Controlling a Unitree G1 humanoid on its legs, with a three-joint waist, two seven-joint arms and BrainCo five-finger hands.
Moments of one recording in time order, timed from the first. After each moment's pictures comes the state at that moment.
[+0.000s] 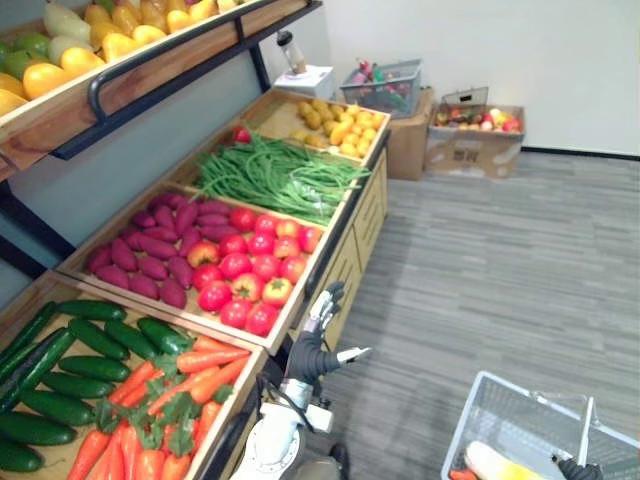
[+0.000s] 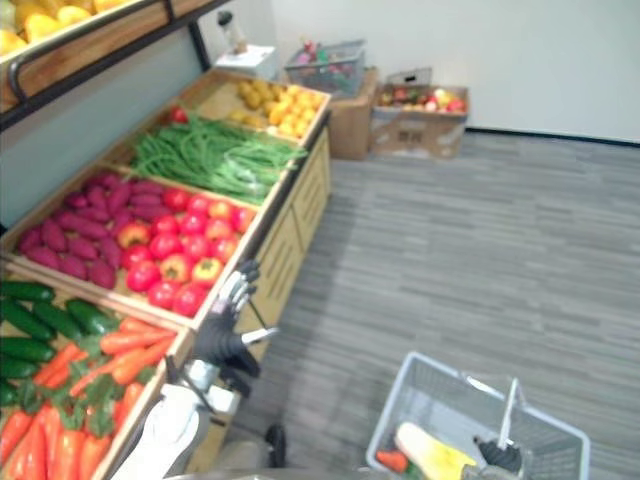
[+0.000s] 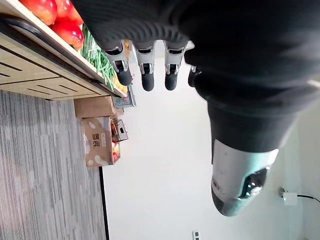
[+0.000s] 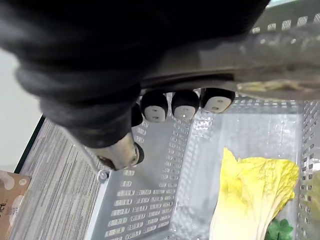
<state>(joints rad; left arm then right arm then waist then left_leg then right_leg) 0.26 0.28 -0.42 -0.19 -0.10 -0.32 0.18 0.13 -0.26 -0.39 1.00 0.00 -0.13 -0.28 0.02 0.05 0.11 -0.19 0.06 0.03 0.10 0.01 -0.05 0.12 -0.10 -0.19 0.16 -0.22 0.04</state>
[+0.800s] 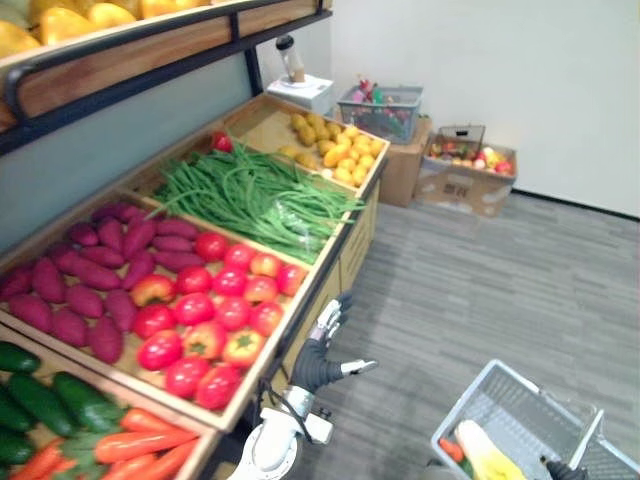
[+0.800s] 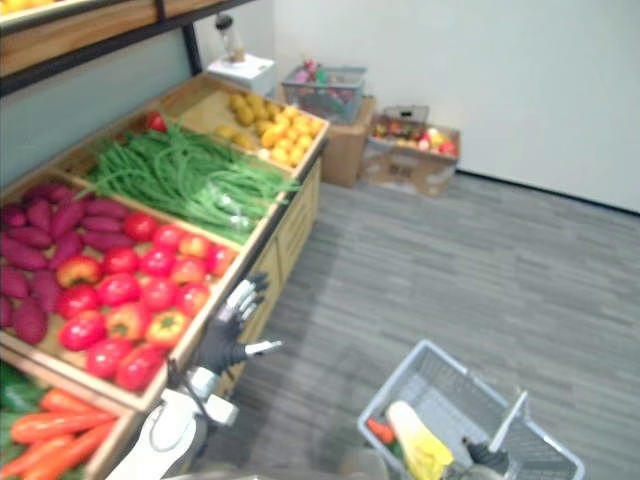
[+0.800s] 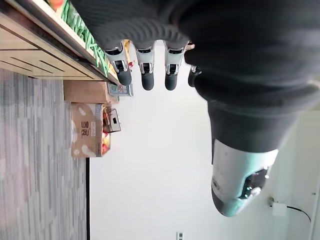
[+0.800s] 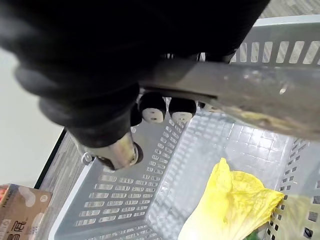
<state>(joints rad) 0.25 0.32 -0.49 -0.16 -0.15 -0.31 0.18 0.09 -0.22 -0.43 1.06 0.00 -0.12 -0.31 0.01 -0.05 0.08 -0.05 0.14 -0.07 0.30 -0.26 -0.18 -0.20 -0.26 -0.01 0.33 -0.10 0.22</state>
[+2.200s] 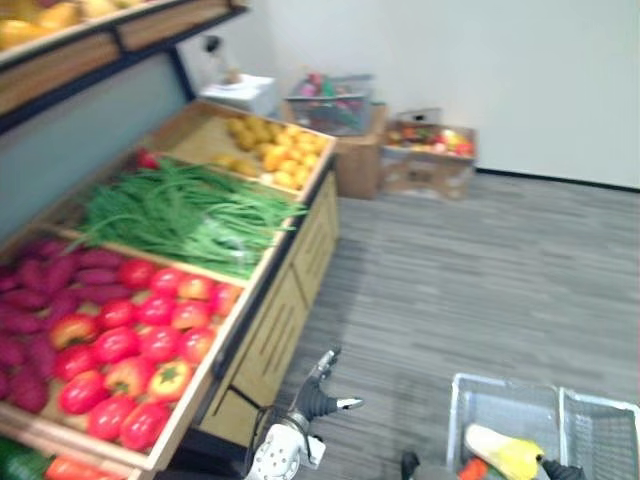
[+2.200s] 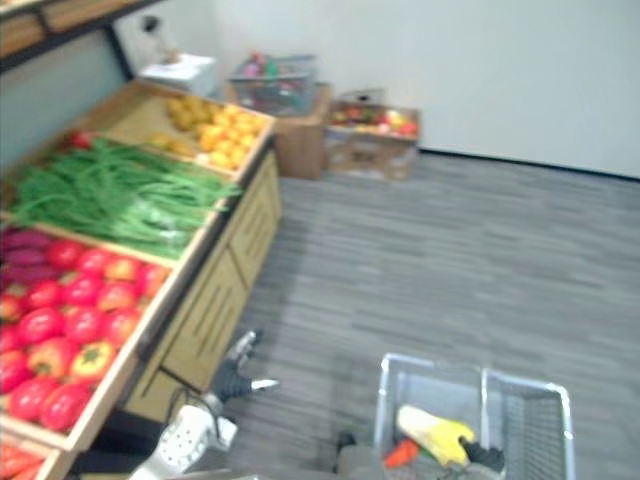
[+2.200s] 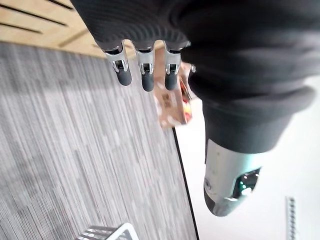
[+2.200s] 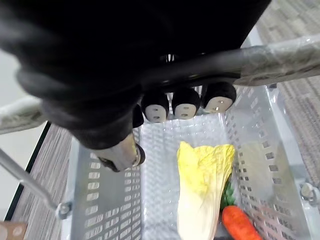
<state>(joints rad) 0.20 0.31 -0.47 0.23 -0.02 -0.25 0.14 0.09 -0.18 -0.40 0.99 -0.02 -0.10 -0.31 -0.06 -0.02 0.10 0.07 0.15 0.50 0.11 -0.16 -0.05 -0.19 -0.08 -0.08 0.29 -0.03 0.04</state>
